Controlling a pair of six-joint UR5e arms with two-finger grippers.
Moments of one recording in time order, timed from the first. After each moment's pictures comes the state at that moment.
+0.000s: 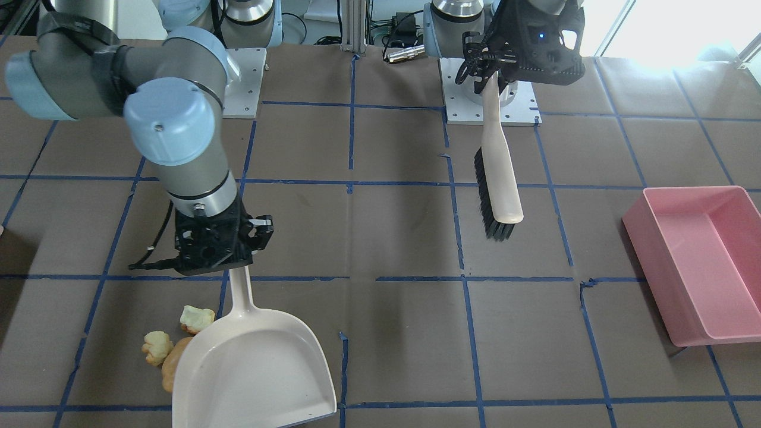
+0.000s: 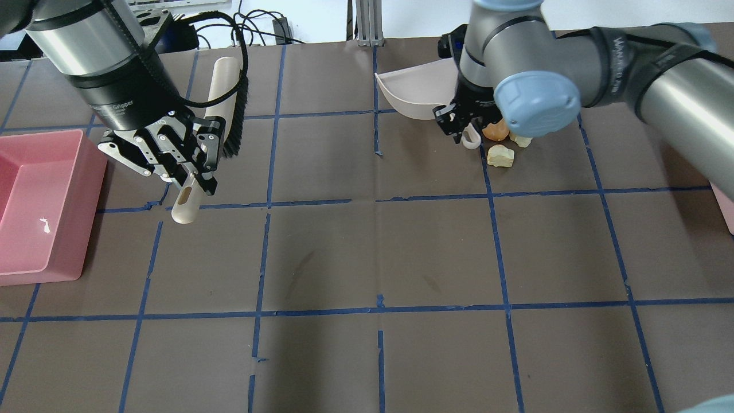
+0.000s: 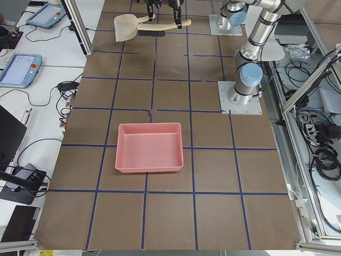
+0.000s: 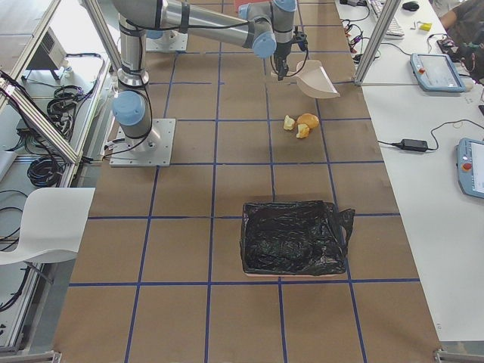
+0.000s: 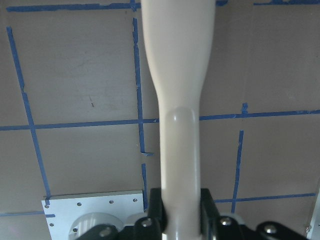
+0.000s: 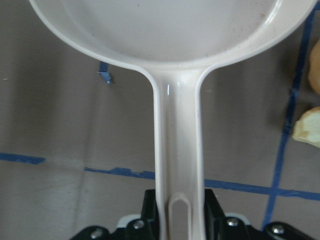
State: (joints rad) left arm -1.61 -1.53 -1.44 -1.96 1.50 -0.02; right arm 1.64 -1.30 1.61 -1.93 -1.58 -0.18
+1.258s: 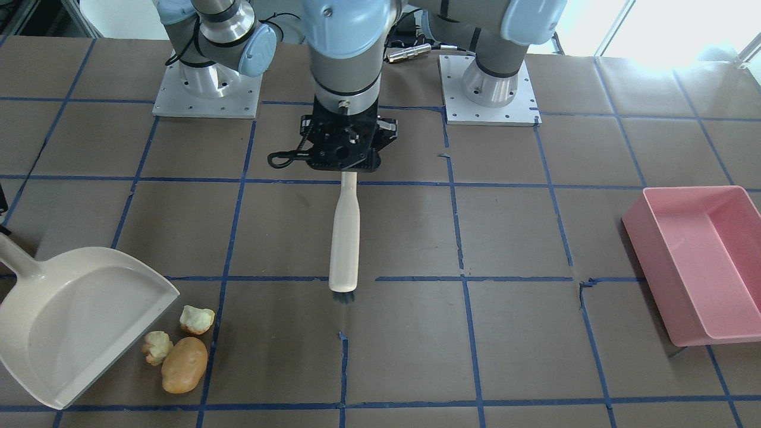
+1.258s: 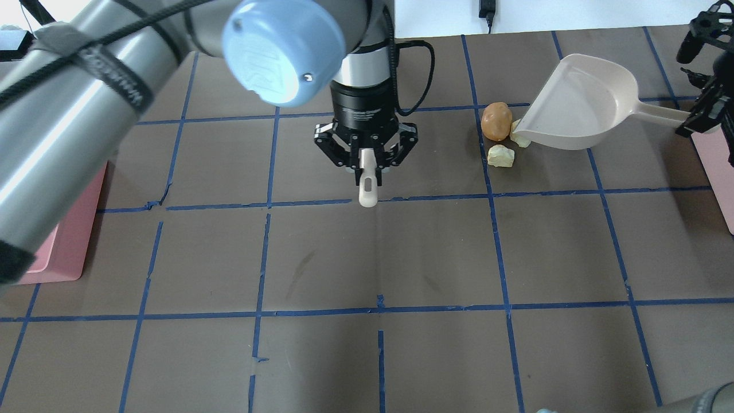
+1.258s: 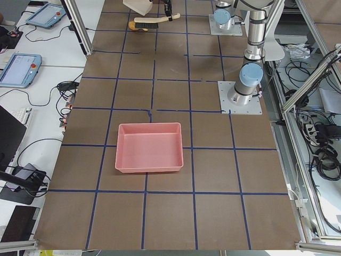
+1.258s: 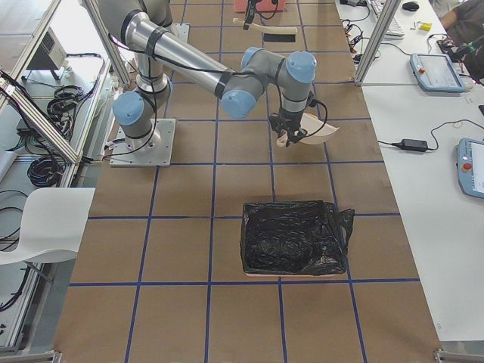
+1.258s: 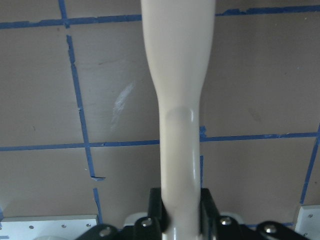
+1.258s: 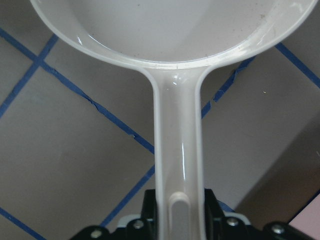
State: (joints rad) left arm -2.02 -1.94 -1.23 -1.75 1.49 -0.41; right arm 1.05 -1.33 1.58 -1.84 -1.59 -1.50
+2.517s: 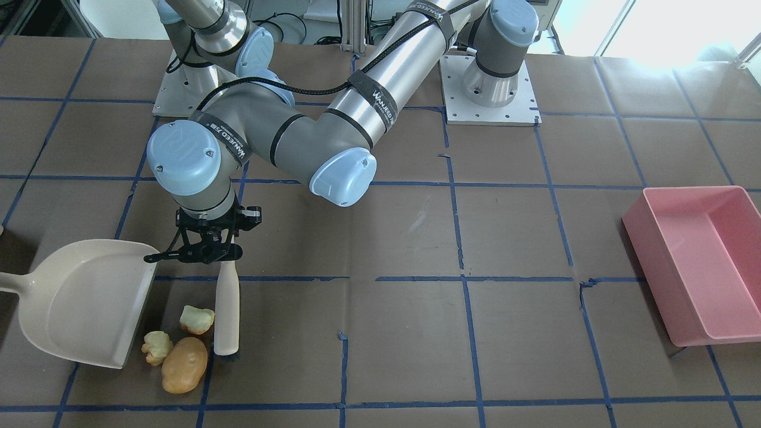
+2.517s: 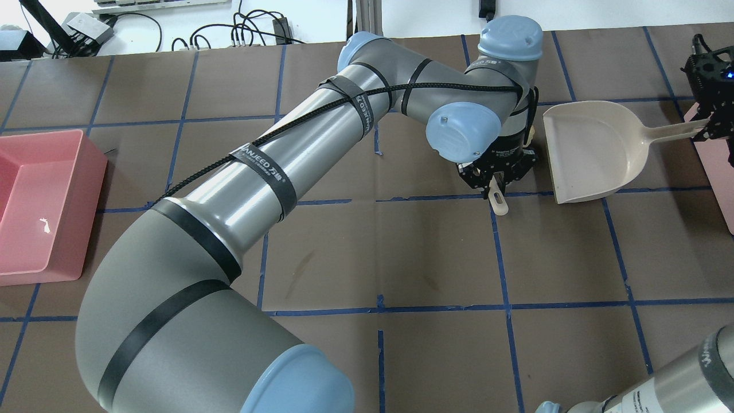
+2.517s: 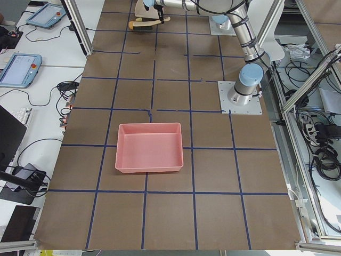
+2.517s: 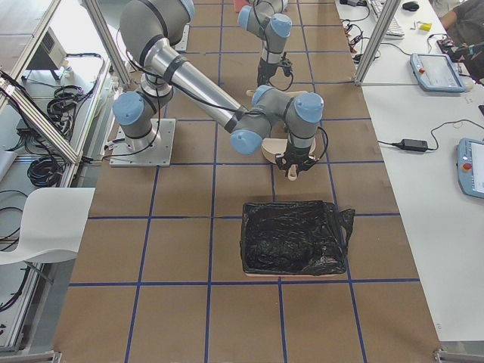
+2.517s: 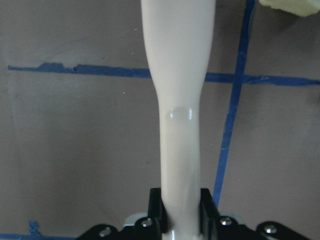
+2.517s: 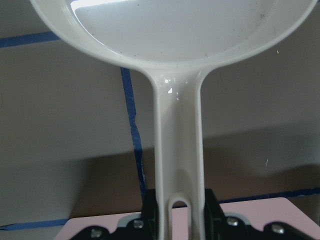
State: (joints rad) left arm -2.19 -2.36 -1.01 -1.42 1.35 -0.75; right arm 1.02 -1.15 1.54 -2.02 -1.63 -2.06
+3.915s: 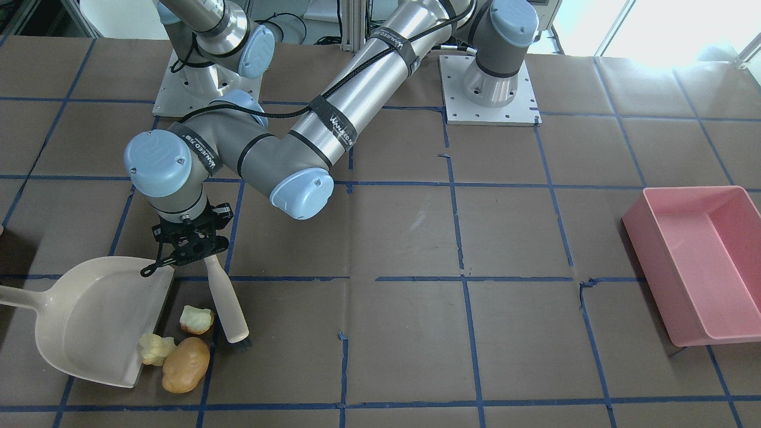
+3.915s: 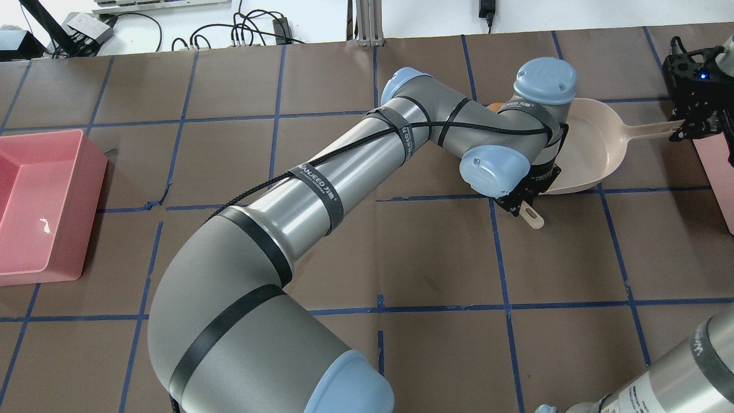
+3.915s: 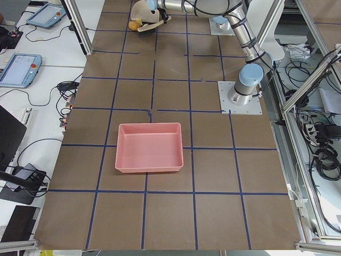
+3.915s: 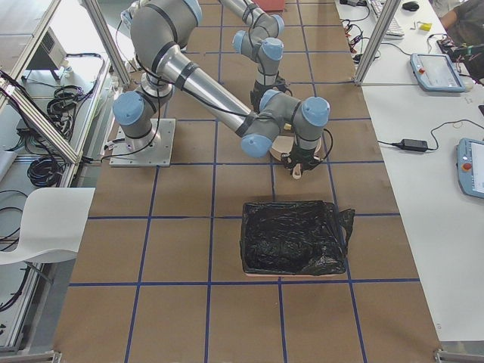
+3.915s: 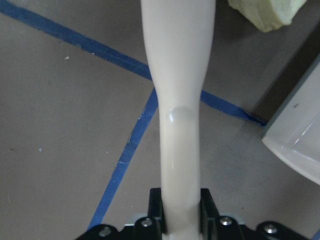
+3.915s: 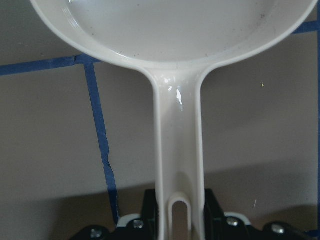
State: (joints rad) left arm -2.27 -2.46 -0.97 -1.30 1.36 -1.13; right arm 1.05 -1.10 1.53 -2.02 -1.61 -1.98
